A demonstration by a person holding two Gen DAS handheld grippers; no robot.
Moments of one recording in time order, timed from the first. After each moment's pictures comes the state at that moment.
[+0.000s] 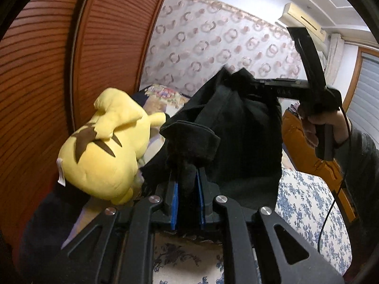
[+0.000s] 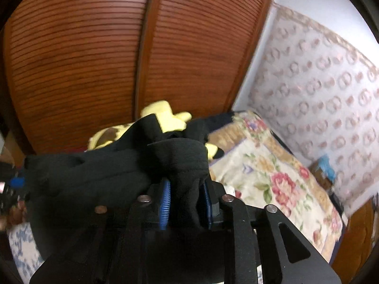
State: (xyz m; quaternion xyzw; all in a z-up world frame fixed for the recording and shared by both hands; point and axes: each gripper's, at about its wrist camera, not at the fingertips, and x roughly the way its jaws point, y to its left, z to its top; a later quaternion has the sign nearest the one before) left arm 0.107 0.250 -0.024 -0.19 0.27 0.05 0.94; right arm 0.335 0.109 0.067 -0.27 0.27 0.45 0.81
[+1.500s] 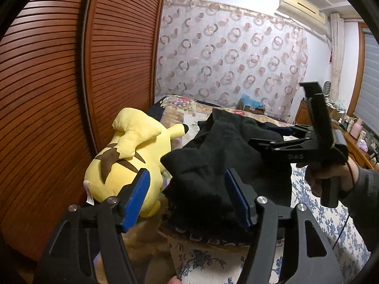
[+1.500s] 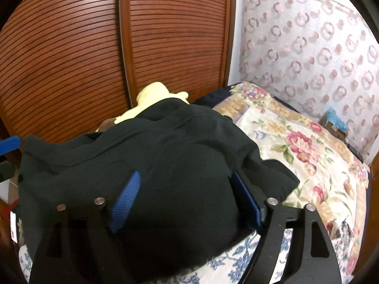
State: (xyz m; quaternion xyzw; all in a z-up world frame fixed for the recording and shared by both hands) left arm 0.102 0.250 0.002 -0.10 0.26 0.10 0.95; right arm 0.308 0.072 -0.003 -0.17 0.33 0.44 0.82
